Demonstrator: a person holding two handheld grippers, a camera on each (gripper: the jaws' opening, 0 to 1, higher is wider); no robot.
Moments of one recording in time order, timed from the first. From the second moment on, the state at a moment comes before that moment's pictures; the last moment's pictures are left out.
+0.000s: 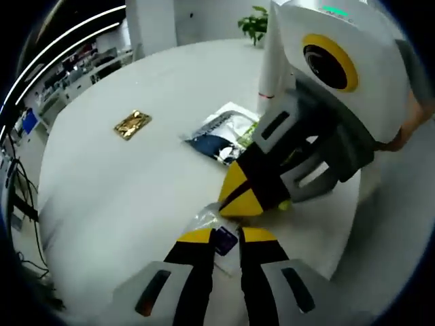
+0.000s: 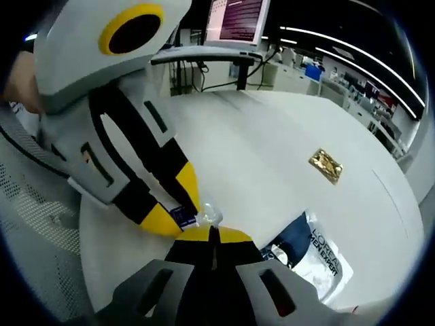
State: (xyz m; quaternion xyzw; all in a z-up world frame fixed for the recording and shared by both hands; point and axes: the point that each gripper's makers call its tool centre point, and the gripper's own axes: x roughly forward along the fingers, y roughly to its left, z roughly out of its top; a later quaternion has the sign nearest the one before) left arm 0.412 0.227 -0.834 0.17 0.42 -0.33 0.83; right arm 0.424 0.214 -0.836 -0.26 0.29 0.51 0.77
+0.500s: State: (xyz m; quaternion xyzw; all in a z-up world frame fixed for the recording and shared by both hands) left arm 0.411 0.226 -0.836 0.17 0.42 -0.33 0.83; right arm 0.427 0.208 -0.794 -0.28 0.21 0.52 0.78
